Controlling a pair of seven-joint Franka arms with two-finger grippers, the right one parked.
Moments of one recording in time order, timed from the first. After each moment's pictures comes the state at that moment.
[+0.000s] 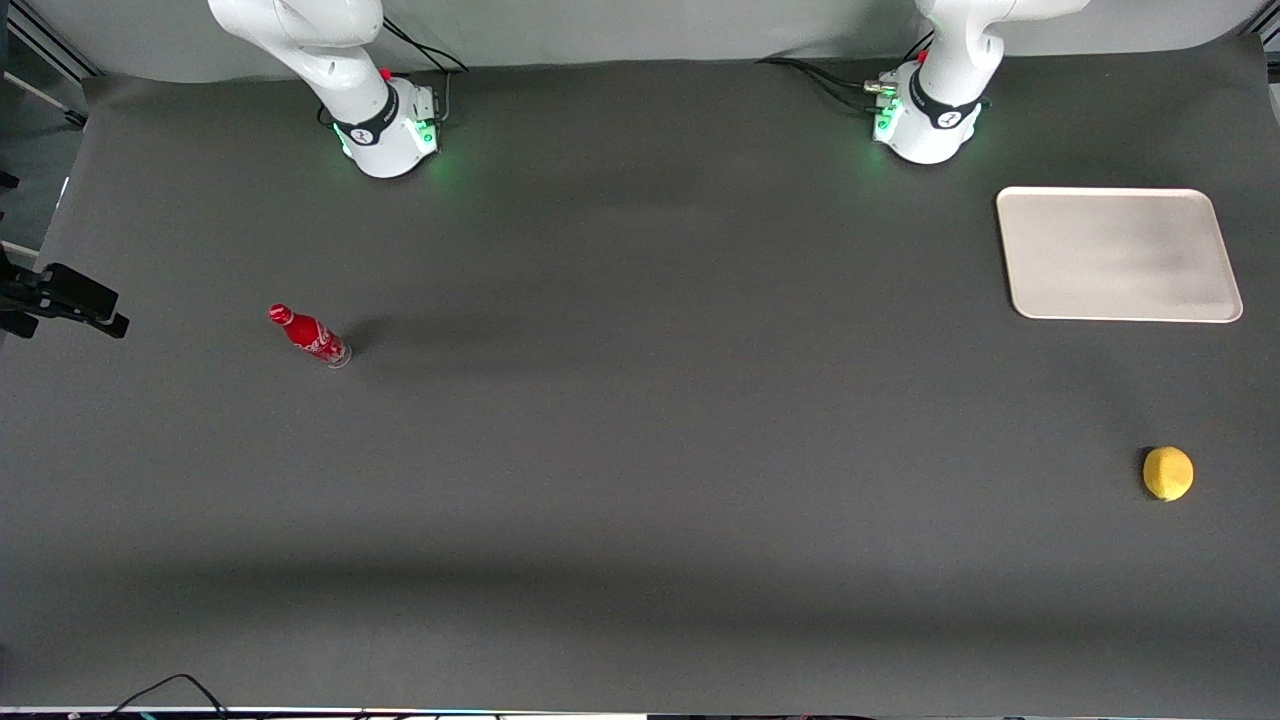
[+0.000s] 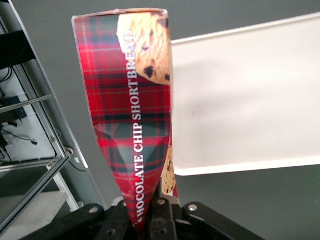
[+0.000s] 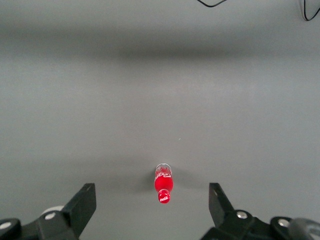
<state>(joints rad) -0.01 0.12 0.89 -2.08 0.23 2.11 0.96</state>
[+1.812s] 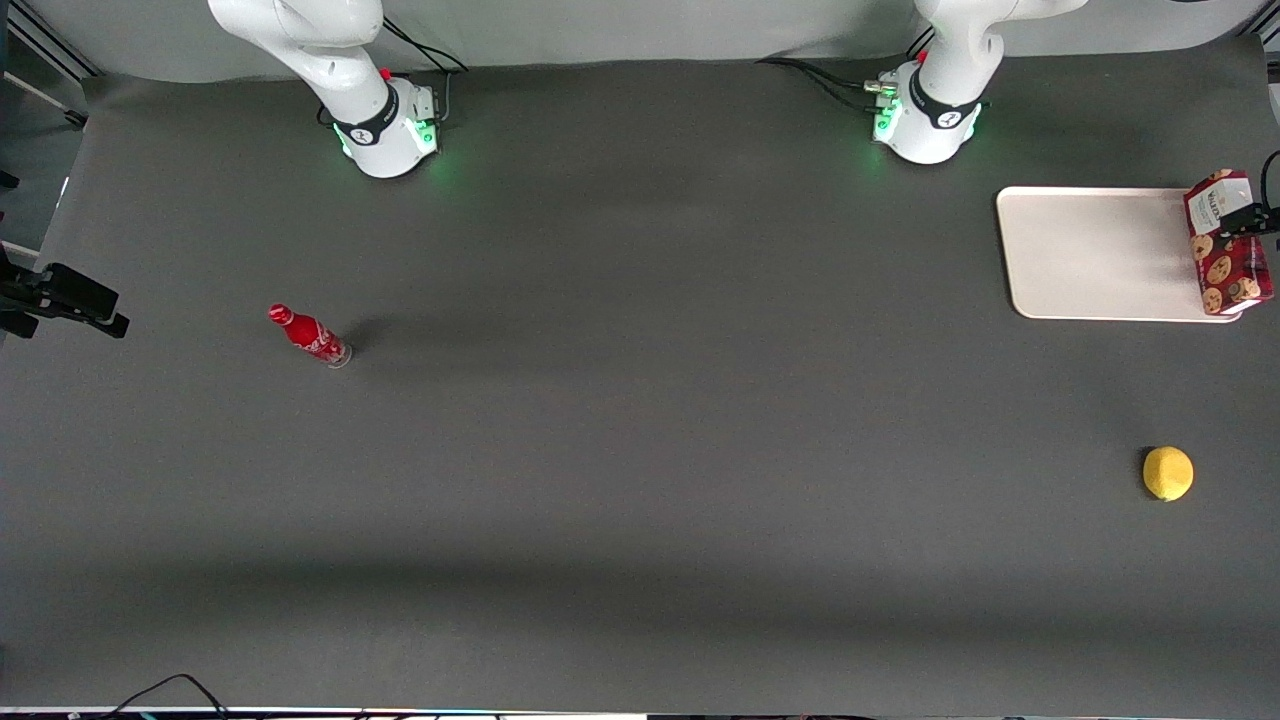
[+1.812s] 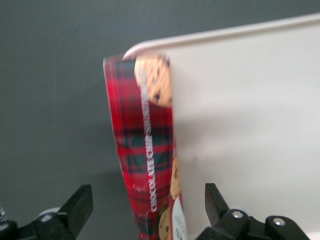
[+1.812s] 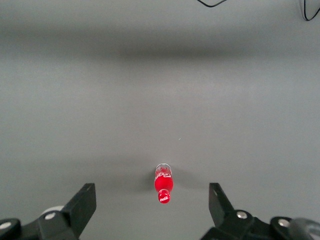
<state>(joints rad) 0.05 0.49 0.90 -2.17 -0.38 2.40 1.38</state>
